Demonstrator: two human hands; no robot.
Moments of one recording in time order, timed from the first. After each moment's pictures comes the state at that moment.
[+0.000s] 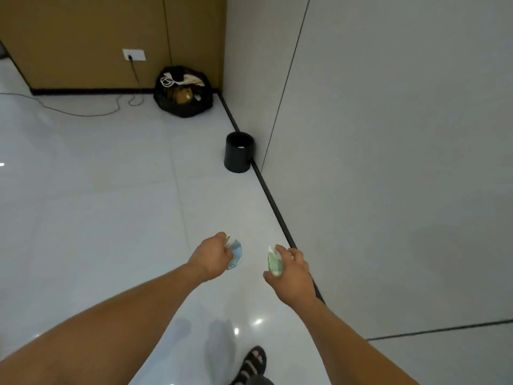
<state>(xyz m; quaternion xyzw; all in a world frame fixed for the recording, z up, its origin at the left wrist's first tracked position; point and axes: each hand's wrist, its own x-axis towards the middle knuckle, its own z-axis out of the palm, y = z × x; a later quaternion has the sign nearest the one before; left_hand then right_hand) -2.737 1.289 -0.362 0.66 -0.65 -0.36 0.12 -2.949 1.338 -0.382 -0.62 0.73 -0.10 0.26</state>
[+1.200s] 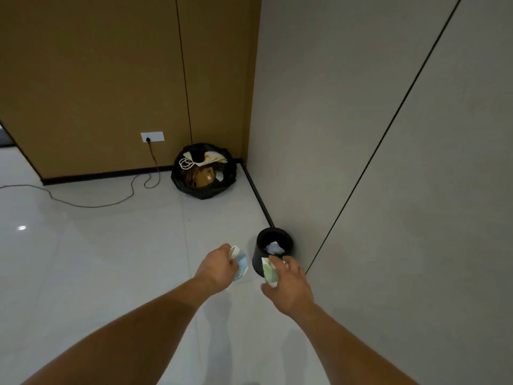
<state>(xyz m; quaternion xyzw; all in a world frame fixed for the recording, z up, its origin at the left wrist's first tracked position) -2.596 0.644 -0.306 0.69 -0.62 -0.32 0.15 -2.788 0.667 -0.353 -0.69 0.68 -0.10 0.23</state>
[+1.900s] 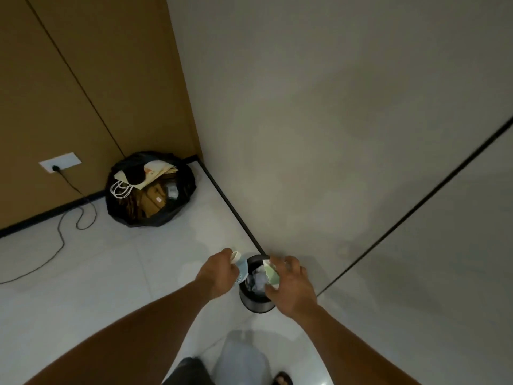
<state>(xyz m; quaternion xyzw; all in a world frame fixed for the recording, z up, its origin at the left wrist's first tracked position) -2.699 0.231 -0.376 0.62 -0.69 -0.36 0.01 -2.878 0.312 -0.409 -0.59 0.75 -0.08 0.27</state>
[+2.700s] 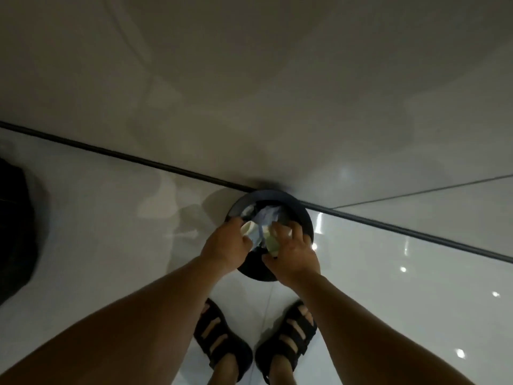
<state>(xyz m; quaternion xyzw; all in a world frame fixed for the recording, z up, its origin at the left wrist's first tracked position) -2.781 0.013 -0.853 0.34 -0.83 -0.36 -0.26 -2.836 0.165 -0.871 -0.21 0.91 -0.09 0.35</state>
